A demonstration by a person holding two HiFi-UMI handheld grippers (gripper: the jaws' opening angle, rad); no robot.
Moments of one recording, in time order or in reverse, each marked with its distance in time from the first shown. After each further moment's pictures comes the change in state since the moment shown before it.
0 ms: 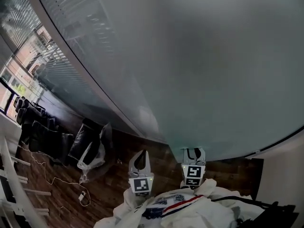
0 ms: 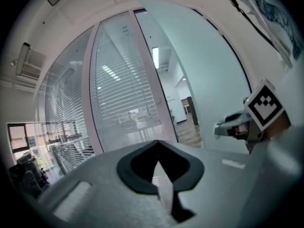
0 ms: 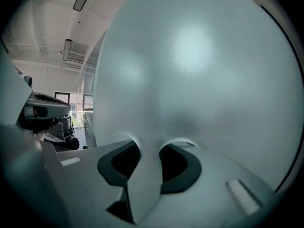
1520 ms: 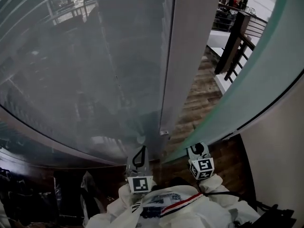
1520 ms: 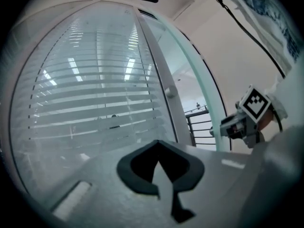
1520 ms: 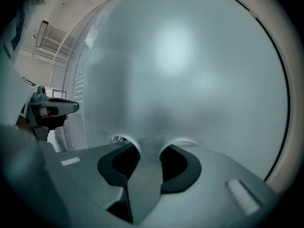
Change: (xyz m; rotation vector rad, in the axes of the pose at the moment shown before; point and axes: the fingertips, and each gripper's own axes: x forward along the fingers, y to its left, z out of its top) left arm 0.194 0.023 0.042 0.021 -0.249 -0.556; right arm 0.083 -0.067 0.014 0.062 0.012 -0.329
